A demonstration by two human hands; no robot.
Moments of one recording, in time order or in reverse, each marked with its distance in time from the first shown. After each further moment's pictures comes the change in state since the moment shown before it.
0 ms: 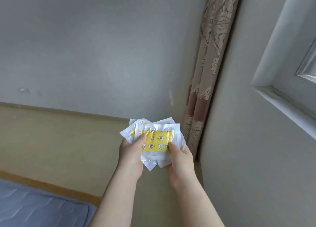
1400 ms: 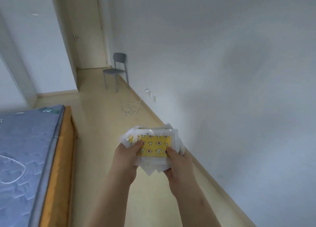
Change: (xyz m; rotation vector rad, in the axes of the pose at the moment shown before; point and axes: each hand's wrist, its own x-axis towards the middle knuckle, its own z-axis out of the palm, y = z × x) left_hand 0.627 0.191 -0.164 -0.135 0.657 0.282; right_hand 0.566 0.101 0.496 -0.153 -0.755 0.405
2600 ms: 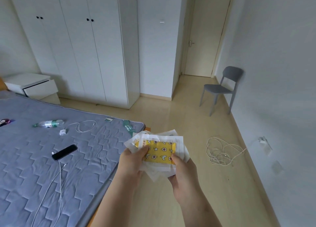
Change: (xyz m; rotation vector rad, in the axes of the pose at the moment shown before) left_hand 0.540 0.253 -0.245 -0.184 0.845 0.261; right_hand 0.523 0.111 0.506 -0.220 -0.656 0.407
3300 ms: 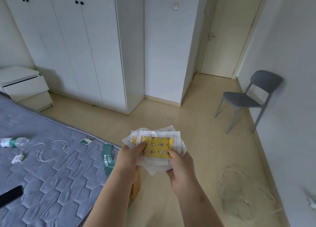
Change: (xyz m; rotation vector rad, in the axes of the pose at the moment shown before) left_hand 0.382 0.048 0.220 -0.078 0.156 -0.046; right_hand 0.456 -0.118 0.048 -0.101 -0.060 0.142
